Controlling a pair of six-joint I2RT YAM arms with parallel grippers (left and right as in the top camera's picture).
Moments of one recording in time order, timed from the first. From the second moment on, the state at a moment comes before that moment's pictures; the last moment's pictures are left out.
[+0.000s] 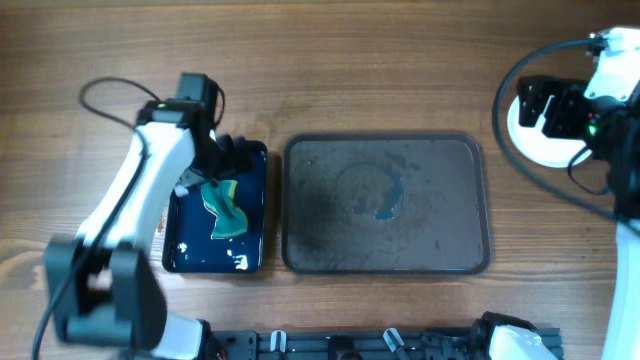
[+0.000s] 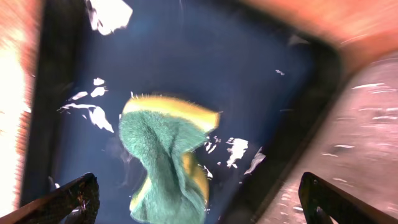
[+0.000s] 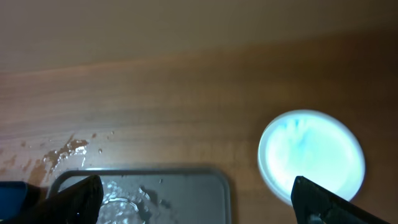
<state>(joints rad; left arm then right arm) -0.11 1.65 1.24 -1.05 0.01 -0.46 -0.24 1.19 1.48 -0.92 -0.28 -0.06</state>
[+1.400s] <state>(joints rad) -0.16 0.66 1.28 -1.19 -0.01 -0.22 -0.24 0.73 1.48 -1.24 -0.30 -0.41</state>
